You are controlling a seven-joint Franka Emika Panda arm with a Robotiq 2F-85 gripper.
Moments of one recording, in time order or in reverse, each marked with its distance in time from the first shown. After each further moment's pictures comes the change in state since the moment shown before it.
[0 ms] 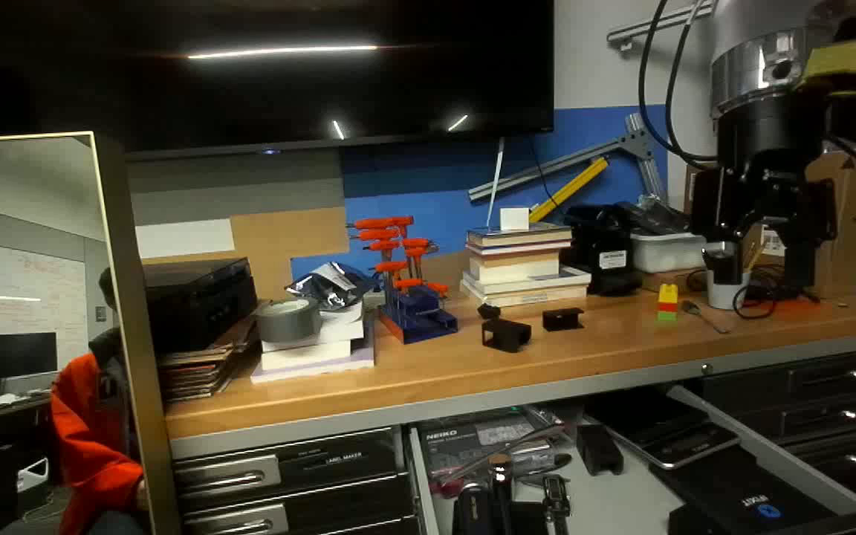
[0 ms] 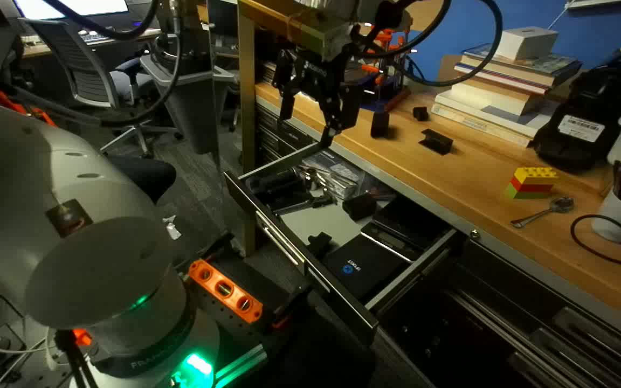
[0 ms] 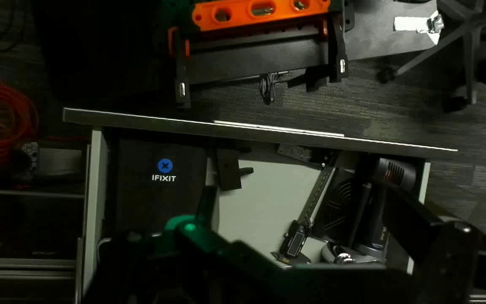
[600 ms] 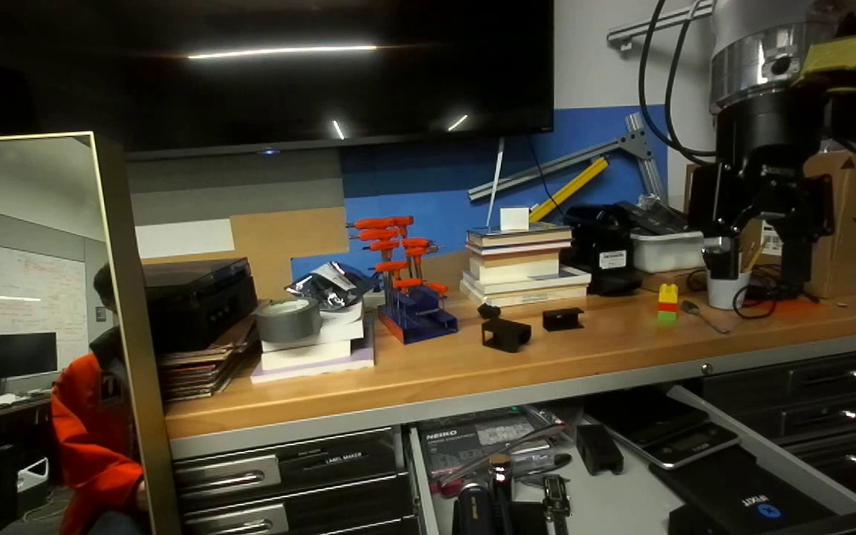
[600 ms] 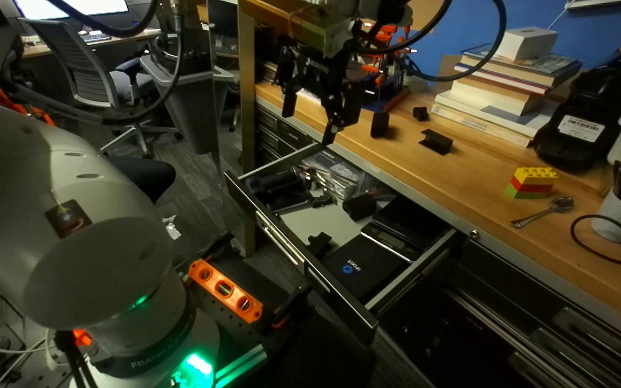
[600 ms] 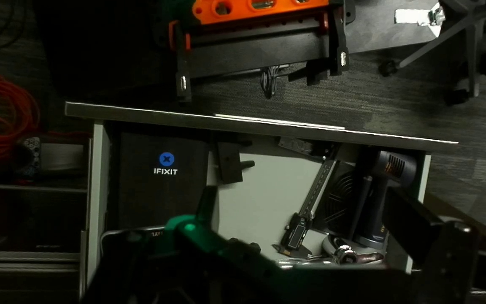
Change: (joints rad) arm -0.003 0.000 0.002 0.006 0.000 0.009 0.004
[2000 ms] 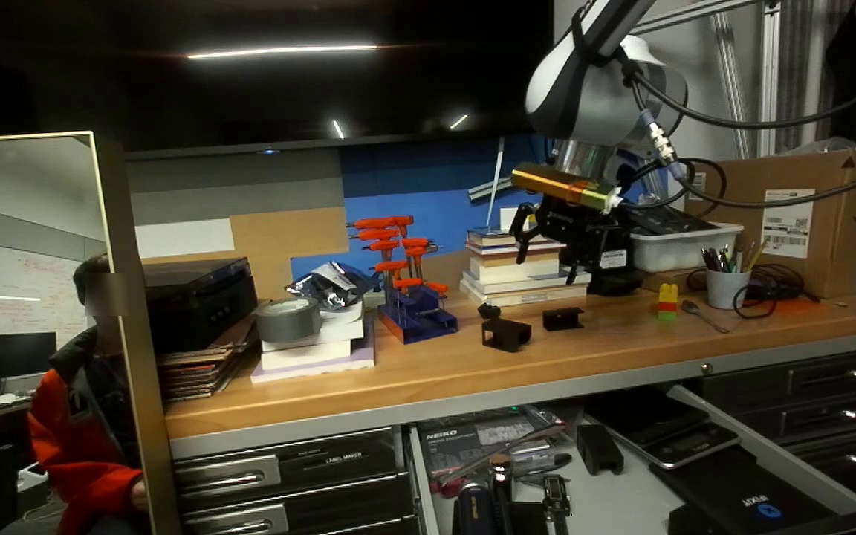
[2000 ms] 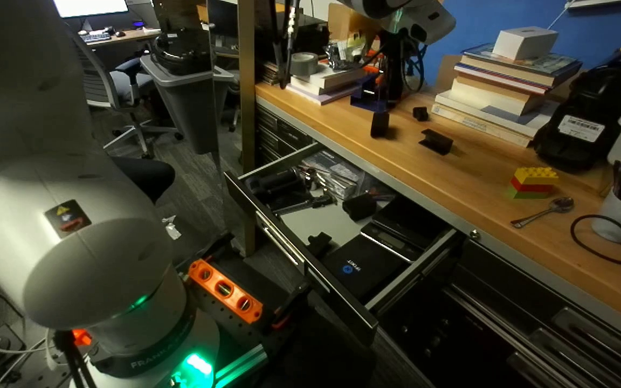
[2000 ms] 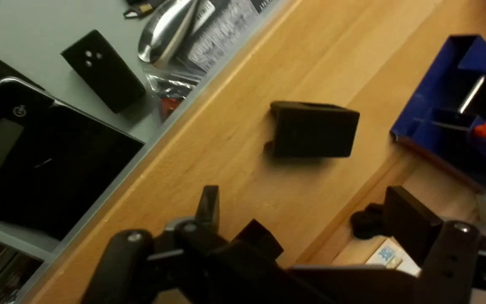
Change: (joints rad) arm -0.008 0.703 0.115 0.449 0.222 0.703 0.830
